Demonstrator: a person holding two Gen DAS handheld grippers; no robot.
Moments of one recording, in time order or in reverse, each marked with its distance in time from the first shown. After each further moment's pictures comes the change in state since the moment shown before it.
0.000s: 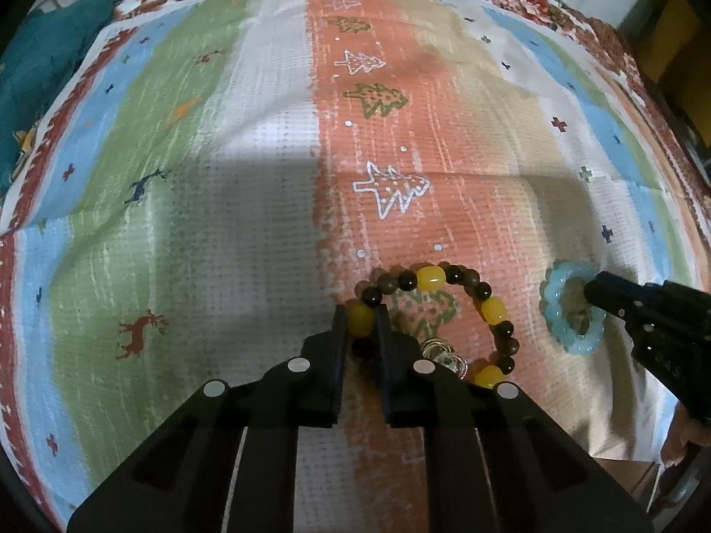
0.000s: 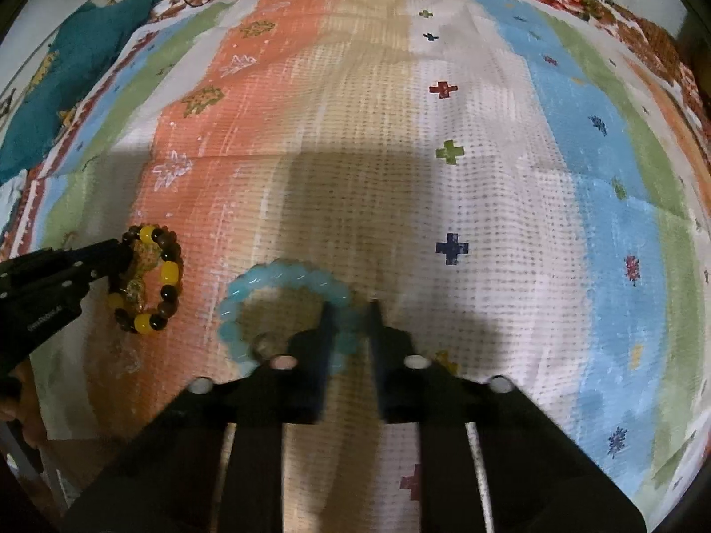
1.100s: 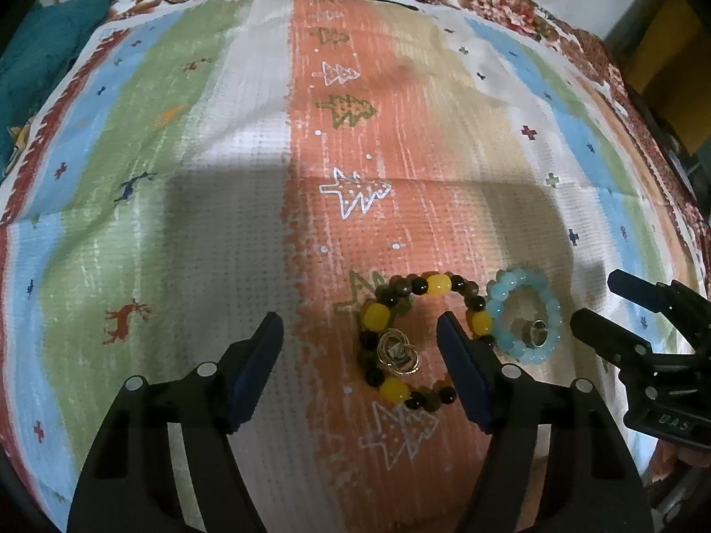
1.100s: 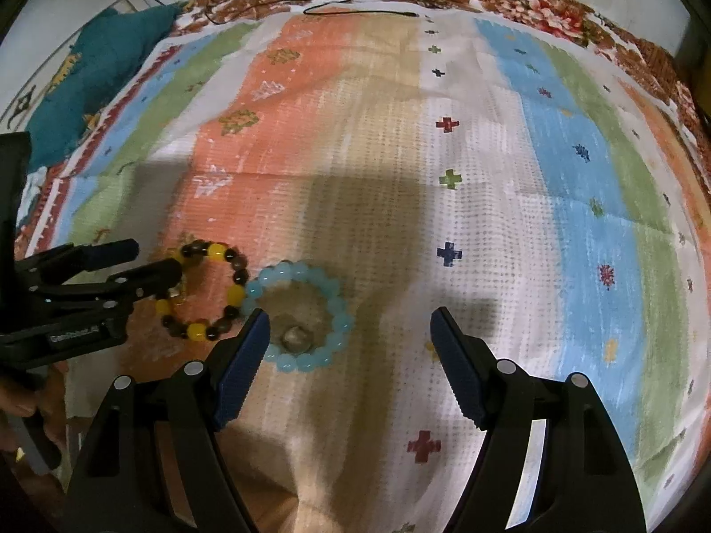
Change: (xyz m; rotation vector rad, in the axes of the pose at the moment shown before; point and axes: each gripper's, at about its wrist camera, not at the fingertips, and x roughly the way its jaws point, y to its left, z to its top) left arm -0.011 -0.011 -0.004 -0.008 -0.019 -0.055; right arm -0.032 0.010 -0.008 -0.034 -0.065 0.003
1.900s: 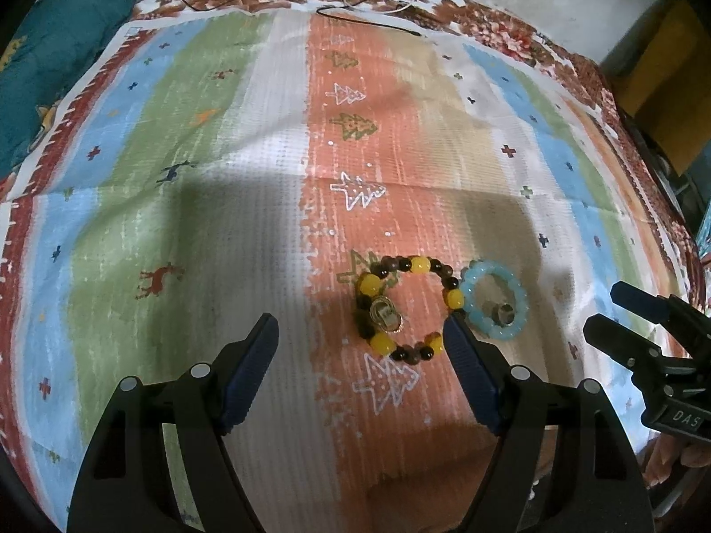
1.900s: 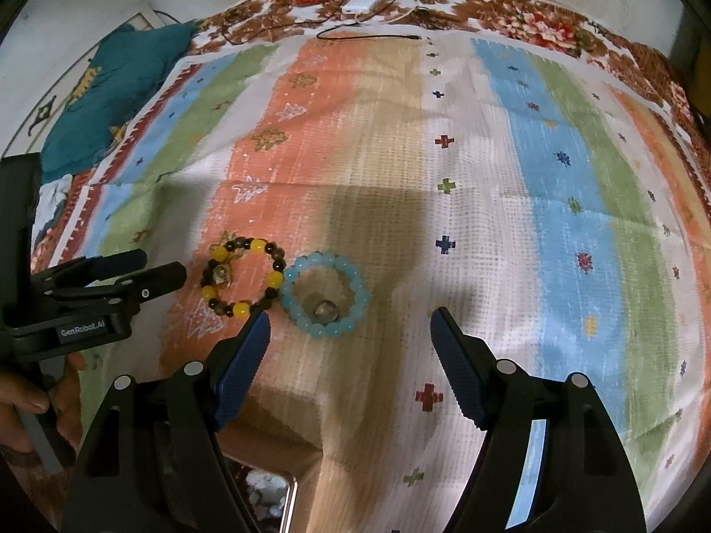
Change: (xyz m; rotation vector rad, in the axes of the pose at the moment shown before) left arm -0.039 0.002 -0.020 -0.051 -0.057 -0.025; right arm -0.047 0.005 -0.014 0.008 -0.048 0.039
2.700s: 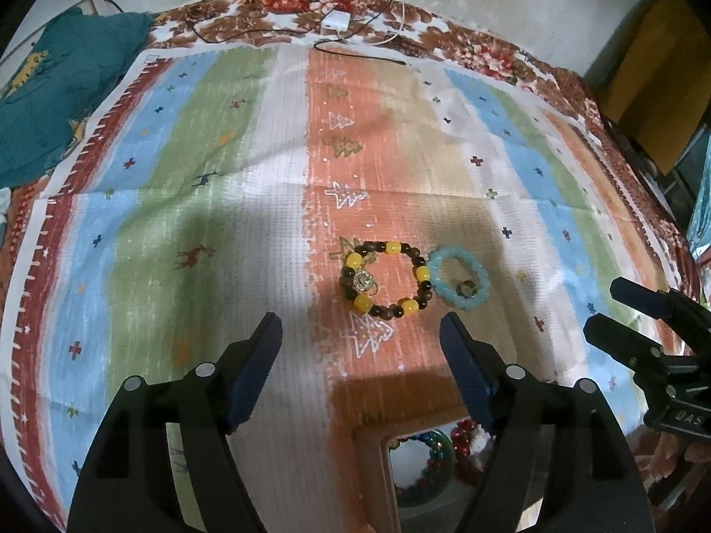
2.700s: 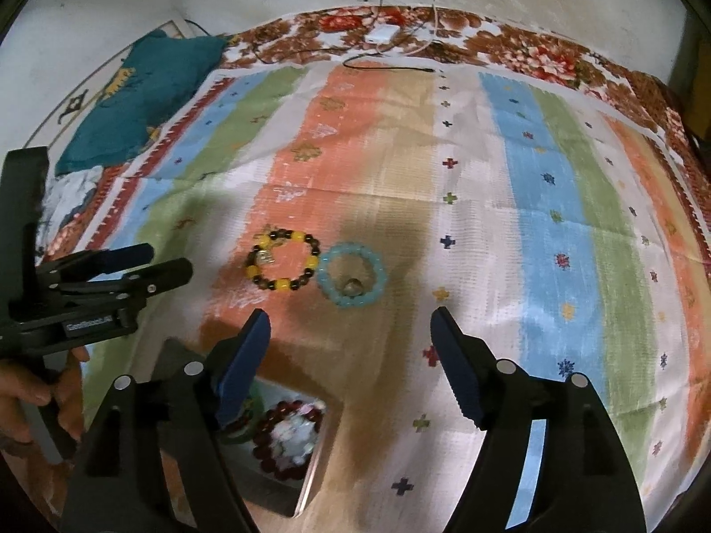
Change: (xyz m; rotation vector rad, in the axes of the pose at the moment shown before) left arm -0.057 -0.015 -0.032 0.017 -0.085 0.012; right arm -0.054 0.013 -0.028 -0.053 -0.079 0.015
